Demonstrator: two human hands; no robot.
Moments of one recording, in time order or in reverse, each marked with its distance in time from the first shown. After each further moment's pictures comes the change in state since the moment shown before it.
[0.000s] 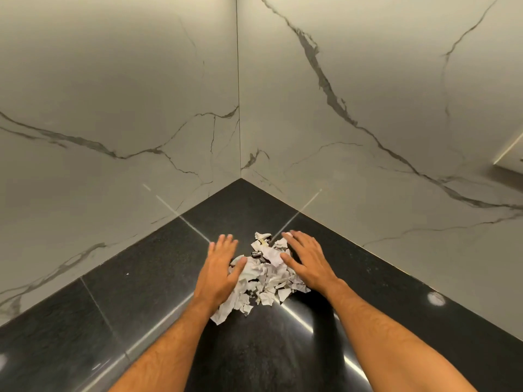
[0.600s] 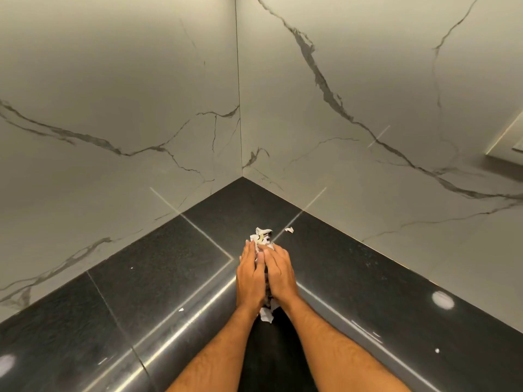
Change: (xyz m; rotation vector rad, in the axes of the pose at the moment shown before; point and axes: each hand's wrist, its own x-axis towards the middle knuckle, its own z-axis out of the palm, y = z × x) left_hand -0.014 0.073 0.062 -0.581 0.183 -0.273; right_hand -0.018 -0.089 0.058 0.690 0.263 0.205
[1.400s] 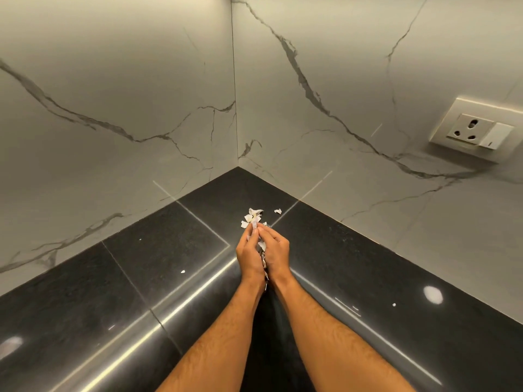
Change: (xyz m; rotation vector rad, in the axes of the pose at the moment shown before) left_hand -0.073 0.085 0.000 -0.821 0.160 -0.249; right_hand -0.072 -0.081 -0.031 0.804 0.115 0.227
